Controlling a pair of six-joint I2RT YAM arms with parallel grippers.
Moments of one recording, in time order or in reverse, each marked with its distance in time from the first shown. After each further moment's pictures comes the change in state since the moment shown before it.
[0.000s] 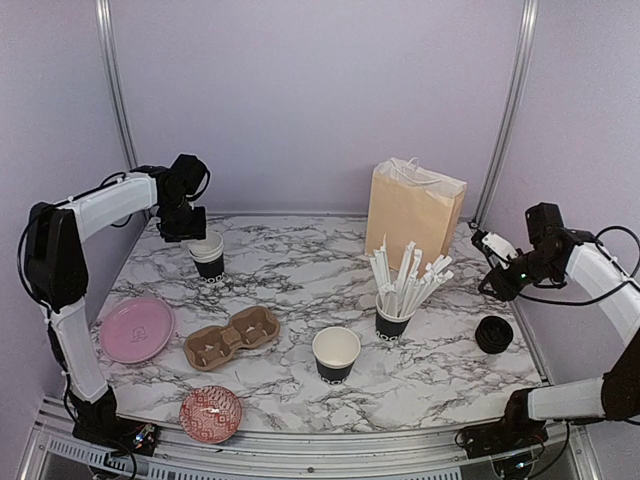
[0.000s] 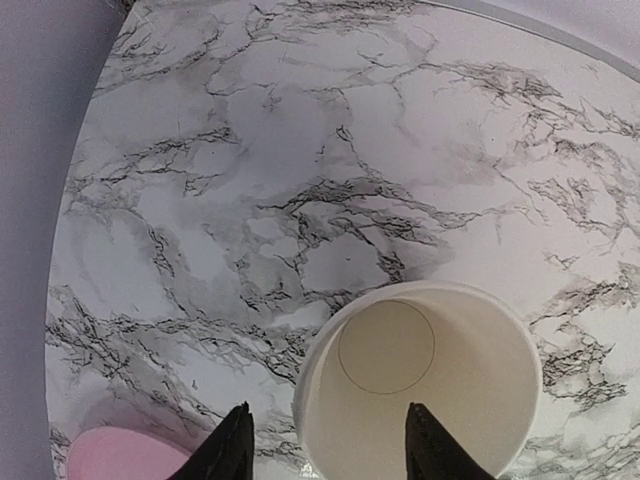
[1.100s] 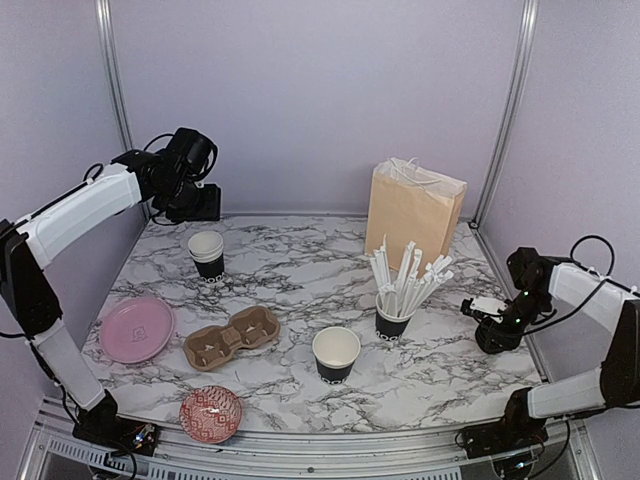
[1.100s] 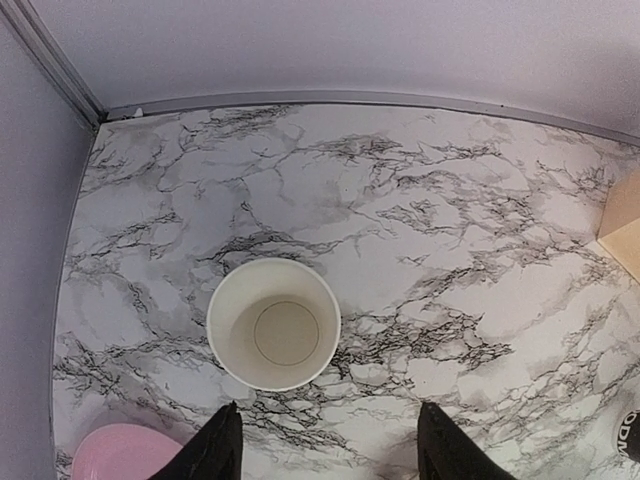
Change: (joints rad) left arm -0.174 -0.232 -0.008 0.023 -0.041 0.033; right arm -0.012 0.051 -0.253 -0.149 0.200 -0.288
